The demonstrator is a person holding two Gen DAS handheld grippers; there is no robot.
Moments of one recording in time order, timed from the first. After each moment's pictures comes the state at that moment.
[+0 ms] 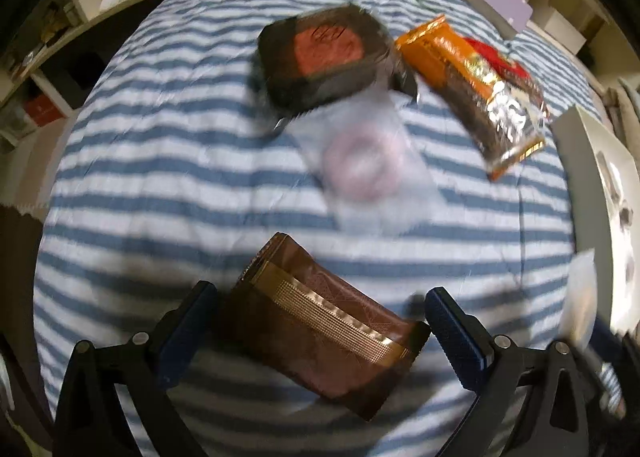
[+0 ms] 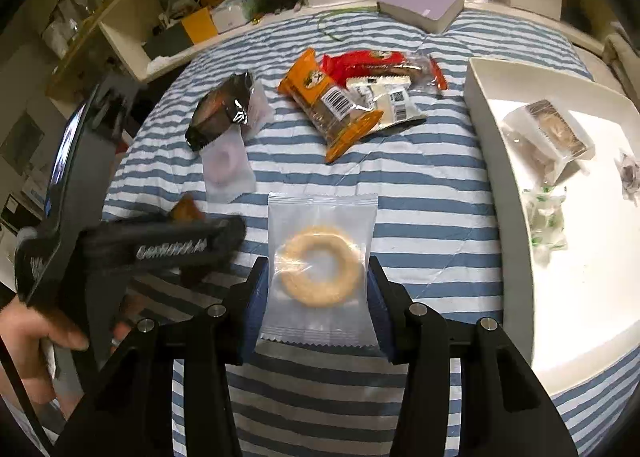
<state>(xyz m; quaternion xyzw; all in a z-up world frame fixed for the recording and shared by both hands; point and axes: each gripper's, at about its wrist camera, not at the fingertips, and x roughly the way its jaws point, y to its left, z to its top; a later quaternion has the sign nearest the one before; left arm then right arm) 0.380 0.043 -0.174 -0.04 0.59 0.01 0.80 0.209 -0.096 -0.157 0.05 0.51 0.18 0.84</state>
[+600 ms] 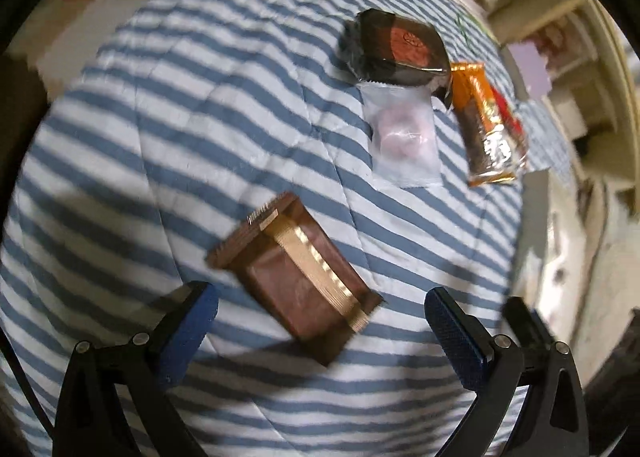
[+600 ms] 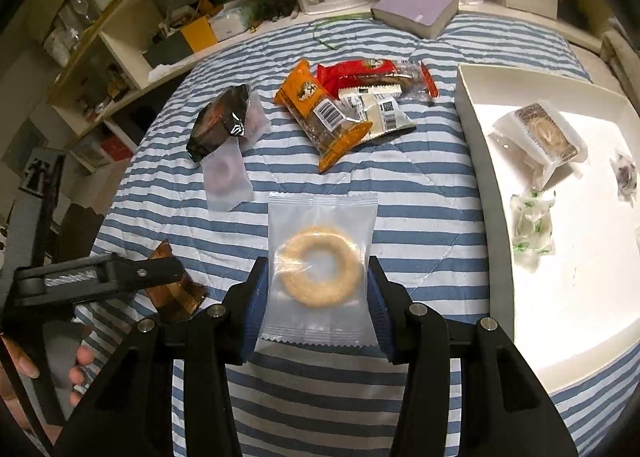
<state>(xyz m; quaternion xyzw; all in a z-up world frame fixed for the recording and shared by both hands) 0.317 0.114 -0.137 -0.27 0.61 0.01 0.75 0.210 -0.104 -0.147 0.06 0.50 0.18 0.84</state>
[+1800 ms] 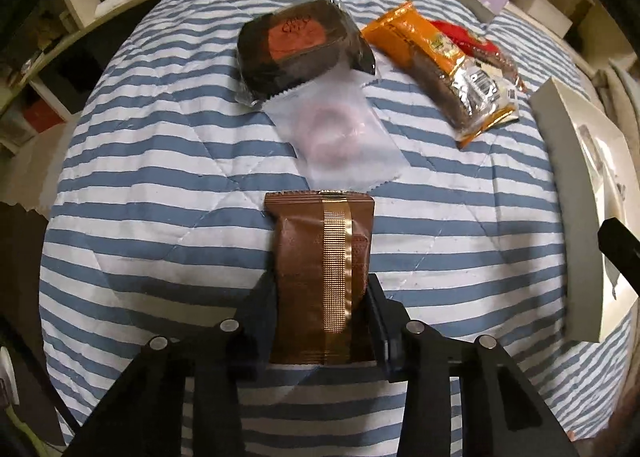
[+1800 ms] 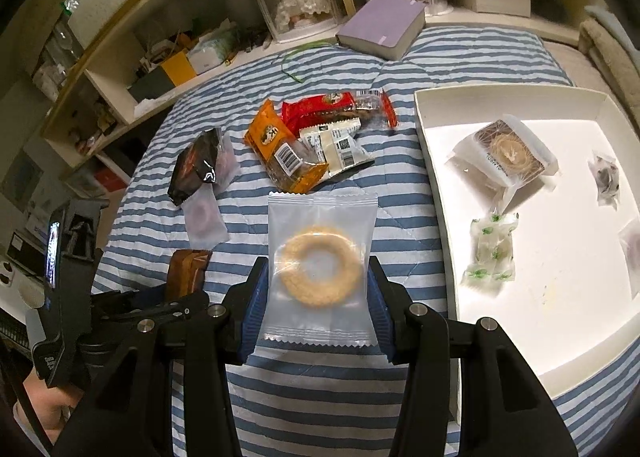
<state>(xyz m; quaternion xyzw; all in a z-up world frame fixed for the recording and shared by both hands) 0.347 0.015 -0.159 -0.02 0.59 0.01 0.81 0.228 -0.139 -0.129 0.09 0.49 0.16 0.85</state>
